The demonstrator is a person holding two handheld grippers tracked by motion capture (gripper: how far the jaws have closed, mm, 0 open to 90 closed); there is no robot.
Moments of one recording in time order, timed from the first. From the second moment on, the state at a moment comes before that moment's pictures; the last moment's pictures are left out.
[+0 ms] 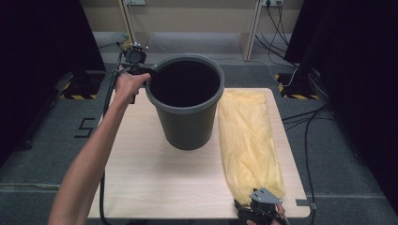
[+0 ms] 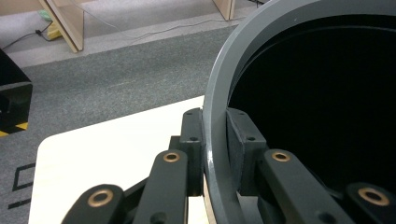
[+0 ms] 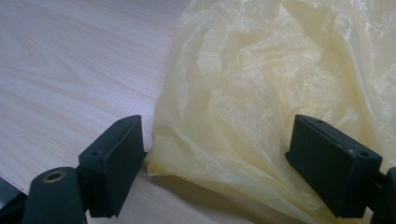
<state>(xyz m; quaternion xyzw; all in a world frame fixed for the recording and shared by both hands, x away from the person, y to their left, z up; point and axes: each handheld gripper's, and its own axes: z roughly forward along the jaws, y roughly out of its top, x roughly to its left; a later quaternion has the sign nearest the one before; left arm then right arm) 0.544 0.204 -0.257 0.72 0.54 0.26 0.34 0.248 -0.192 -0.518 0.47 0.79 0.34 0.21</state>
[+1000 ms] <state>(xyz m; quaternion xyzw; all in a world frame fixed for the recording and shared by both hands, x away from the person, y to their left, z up) 0.538 0.208 -0.237 0.71 0.54 0.25 0.37 0.249 -0.191 -0.519 0.47 0.78 0.35 0.21</state>
